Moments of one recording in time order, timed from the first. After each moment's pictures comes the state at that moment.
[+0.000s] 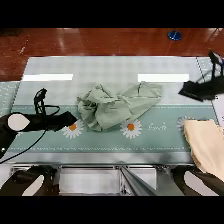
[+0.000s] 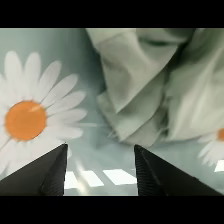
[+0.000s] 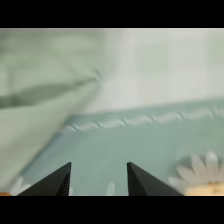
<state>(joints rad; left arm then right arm) -0.14 -0.82 0.50 1.02 -0.89 -1.73 -0.25 -1.07 0.98 -1.26 1.17 1.54</state>
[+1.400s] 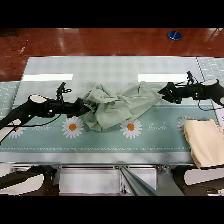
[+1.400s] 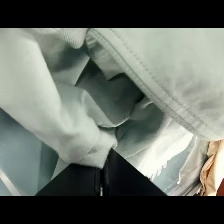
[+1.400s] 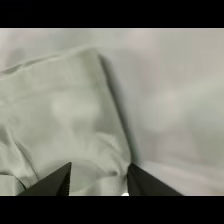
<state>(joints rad) -0.09 -1.35 0.68 0.44 -0.88 -1.14 -0.25 -1.67 1.10 -0.69 0.98 1.33</state>
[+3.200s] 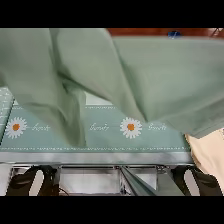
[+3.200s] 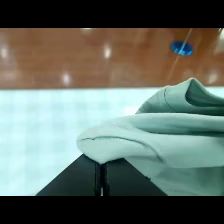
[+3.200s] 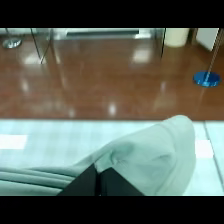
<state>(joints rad) 0.23 -0.47 1.34 1.18 -1.29 -1.43 -0.32 -0.55 1.67 -1.22 1.50 1.51</state>
